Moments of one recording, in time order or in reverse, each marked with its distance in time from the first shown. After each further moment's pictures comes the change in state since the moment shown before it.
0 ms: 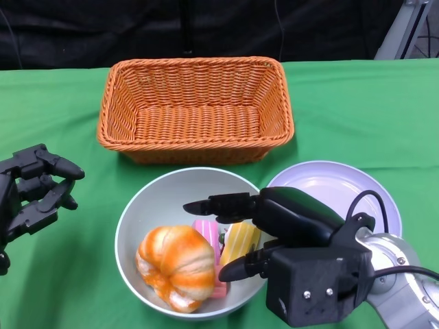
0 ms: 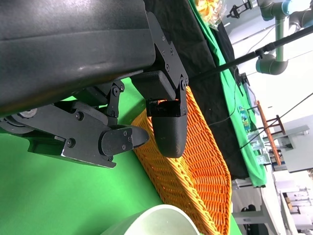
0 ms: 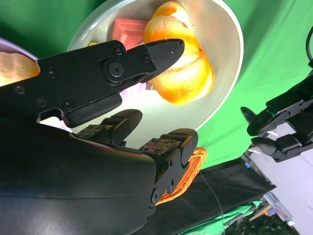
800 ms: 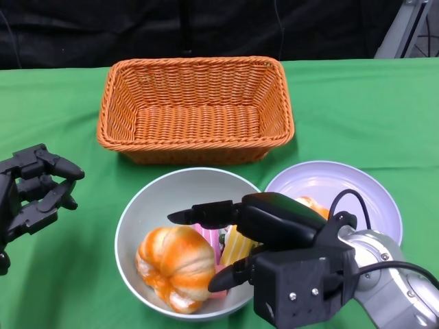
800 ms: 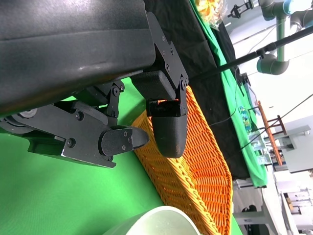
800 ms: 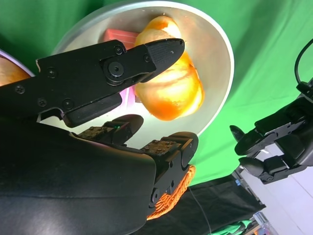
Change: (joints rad) left arm 0.000 0.000 -0.001 0.001 0.002 0.000 0.006; right arm -0.044 0.021 0.044 0.046 0.001 -0.010 0.051
